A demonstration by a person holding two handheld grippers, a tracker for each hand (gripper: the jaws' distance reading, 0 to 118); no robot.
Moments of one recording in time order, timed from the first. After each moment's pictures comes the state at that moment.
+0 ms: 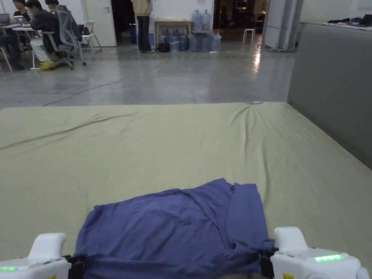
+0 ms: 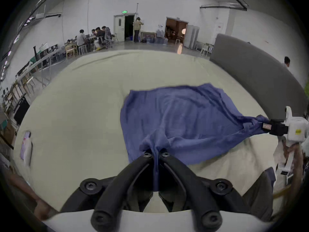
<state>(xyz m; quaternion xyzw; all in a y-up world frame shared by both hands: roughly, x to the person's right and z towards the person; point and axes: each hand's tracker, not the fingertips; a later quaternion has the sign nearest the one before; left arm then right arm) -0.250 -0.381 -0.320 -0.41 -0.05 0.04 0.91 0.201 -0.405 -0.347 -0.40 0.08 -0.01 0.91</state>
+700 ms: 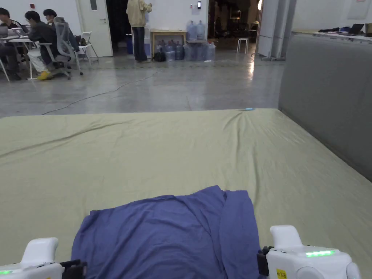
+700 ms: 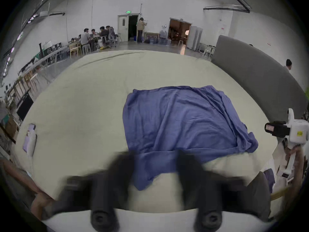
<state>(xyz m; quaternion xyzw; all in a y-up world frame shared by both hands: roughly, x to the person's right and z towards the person) -0.242 -0.361 -0.313 -0.39 -0.03 0.05 0.92 0.208 -0.381 -0.333 -0.40 0.06 -0.01 0.92</state>
